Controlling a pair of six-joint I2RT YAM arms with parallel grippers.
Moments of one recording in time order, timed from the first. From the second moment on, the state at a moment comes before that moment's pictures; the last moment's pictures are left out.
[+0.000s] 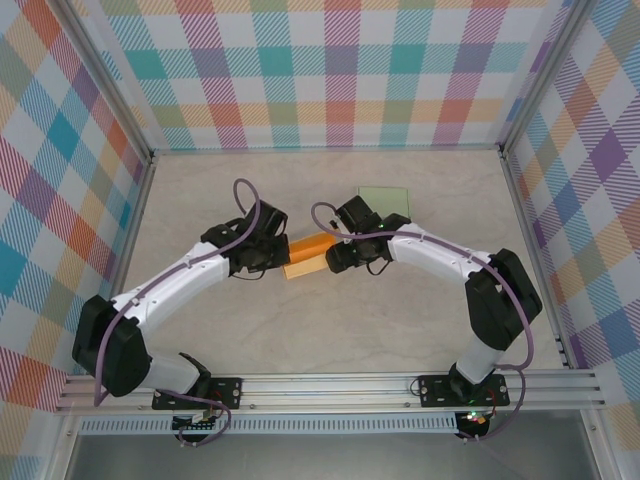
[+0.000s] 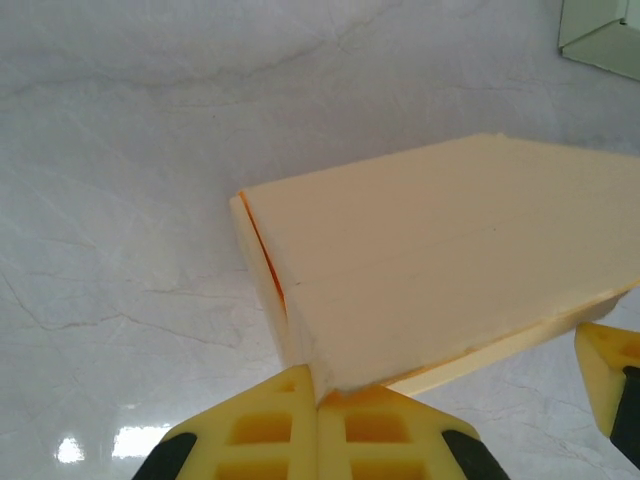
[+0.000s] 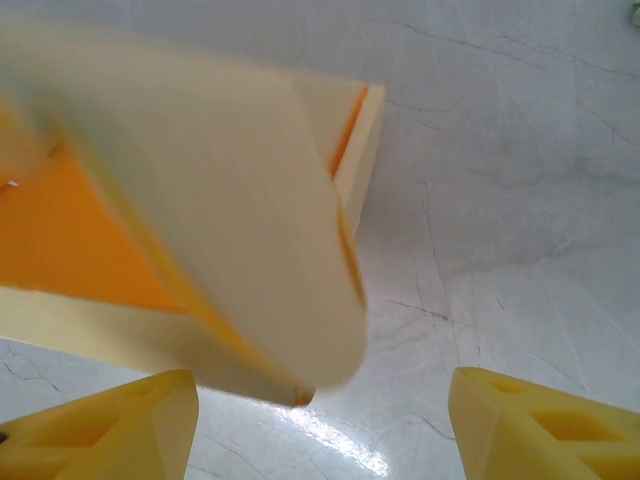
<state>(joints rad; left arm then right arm) -0.61 1.40 1.10 -0.74 -0.08 -0.71 0.71 1.68 1.22 -0.65 -0.03 0.23</state>
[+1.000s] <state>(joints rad) -0.55 1.53 1.27 -0.82 -0.05 -0.55 0.67 1.76 1.32 -0.66 -0.04 0.25</state>
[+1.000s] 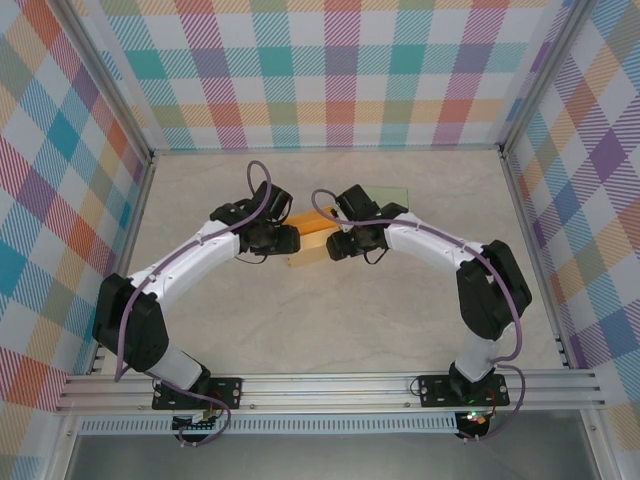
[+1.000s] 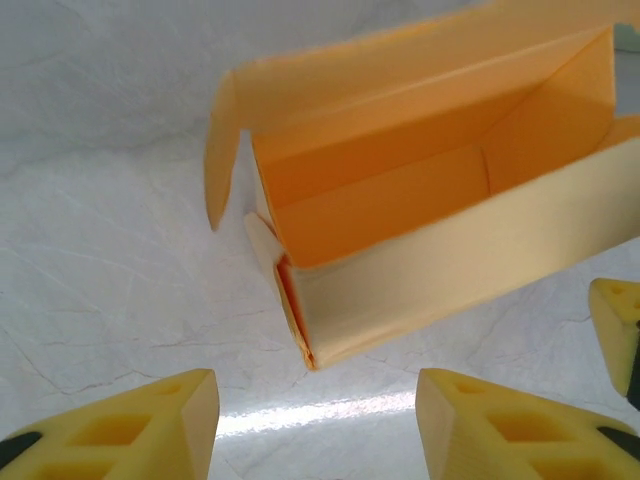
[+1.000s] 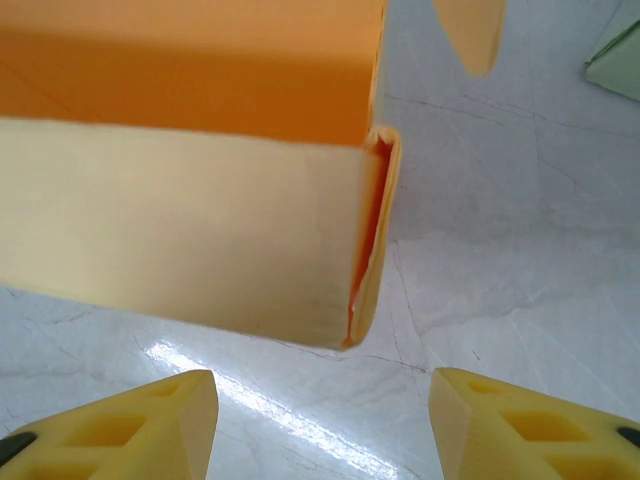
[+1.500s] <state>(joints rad) -0.53 1.53 1.35 -0.86 -0.15 -0.28 0.65 1.73 1.37 -0.72 -0.06 0.25</state>
